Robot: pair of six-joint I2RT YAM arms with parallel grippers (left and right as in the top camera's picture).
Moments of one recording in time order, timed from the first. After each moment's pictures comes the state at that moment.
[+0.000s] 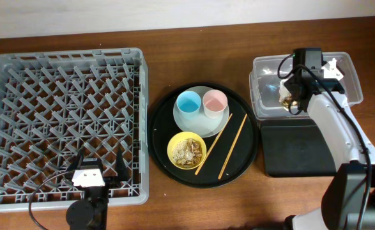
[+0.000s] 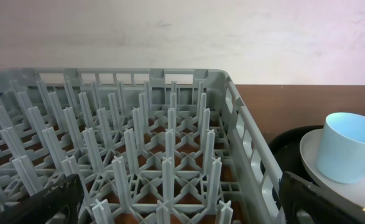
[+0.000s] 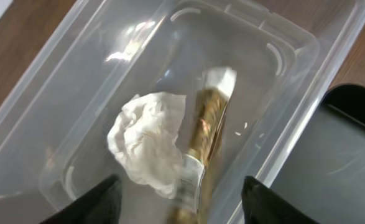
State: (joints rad) left arm -0.01 0.02 0.02 -0.09 -0.01 -0.02; right arm -0.06 1.65 1.24 -0.63 0.39 0.86
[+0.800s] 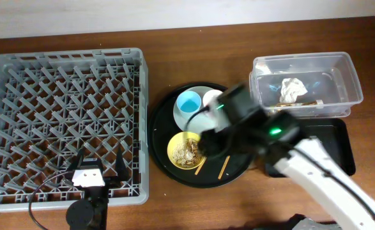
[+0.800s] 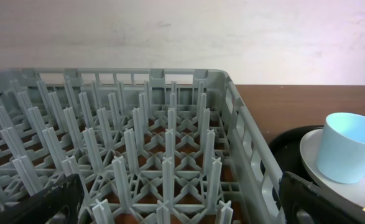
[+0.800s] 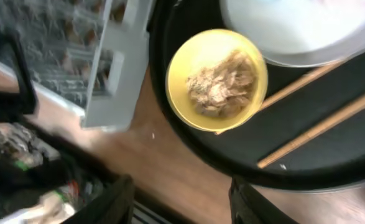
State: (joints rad) left arm -0.01 0.02 0.02 -0.09 -0.01 -0.02; right arm 0.66 1.37 1.33 -1.09 -0.24 0.41
